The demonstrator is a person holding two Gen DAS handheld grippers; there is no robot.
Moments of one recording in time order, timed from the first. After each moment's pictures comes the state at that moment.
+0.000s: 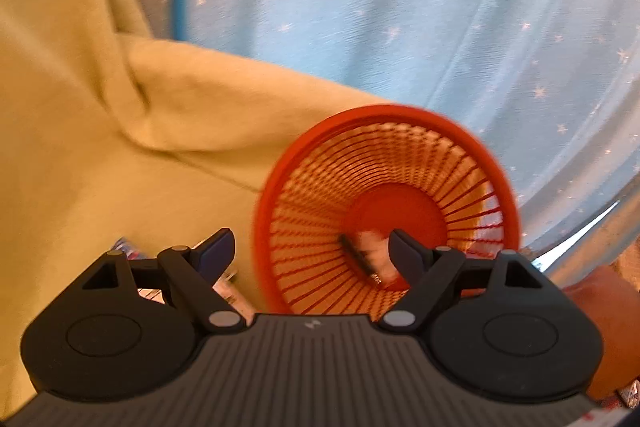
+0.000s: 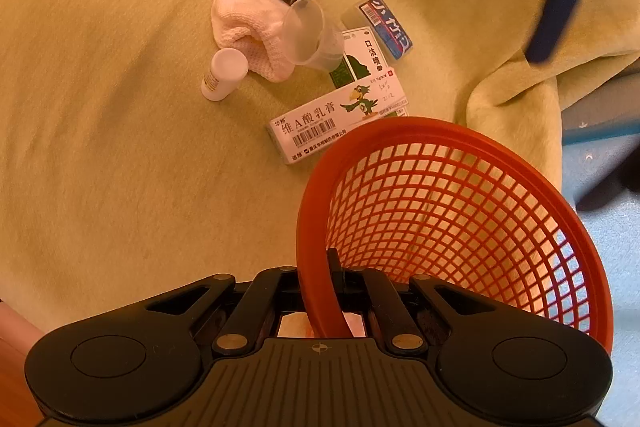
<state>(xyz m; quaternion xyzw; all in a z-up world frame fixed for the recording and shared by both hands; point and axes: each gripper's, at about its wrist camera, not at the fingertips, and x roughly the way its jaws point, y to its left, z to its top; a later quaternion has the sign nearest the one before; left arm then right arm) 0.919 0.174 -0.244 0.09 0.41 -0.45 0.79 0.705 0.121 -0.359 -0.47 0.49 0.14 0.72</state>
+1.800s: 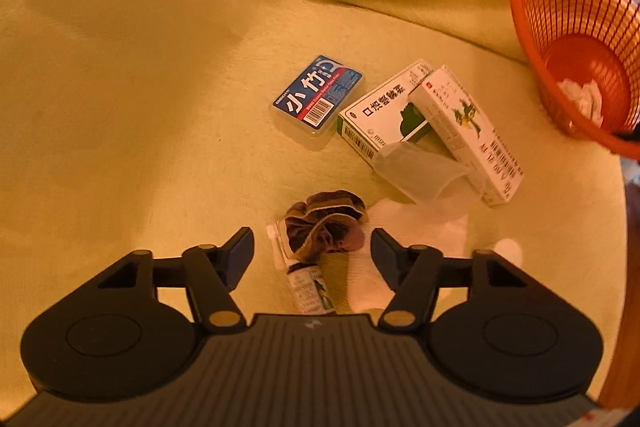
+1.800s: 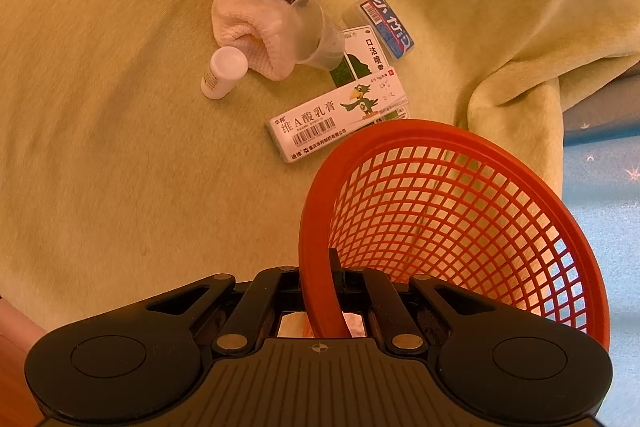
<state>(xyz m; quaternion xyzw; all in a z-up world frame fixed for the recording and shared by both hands) 0.948 0.300 -0.363 0.22 0.47 -0.31 0.80 0.705 0.121 -0.359 -0.47 0.49 0.14 0.72</state>
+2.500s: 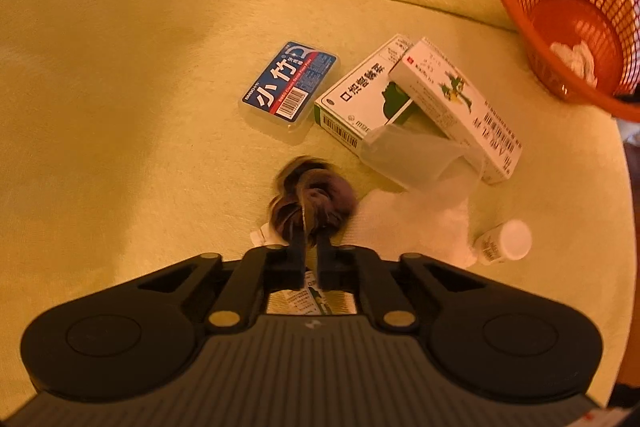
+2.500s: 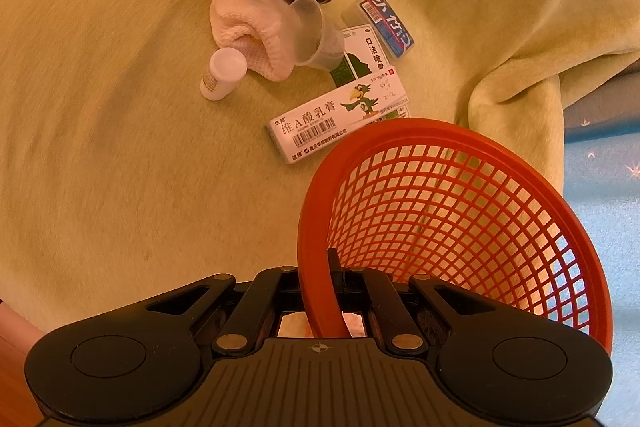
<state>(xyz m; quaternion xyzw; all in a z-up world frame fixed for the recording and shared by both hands) 0.952 0.289 -0.378 0.24 0.47 -0.34 0.78 0.708 0.121 -0.359 -0.47 0.50 0.14 0.72</state>
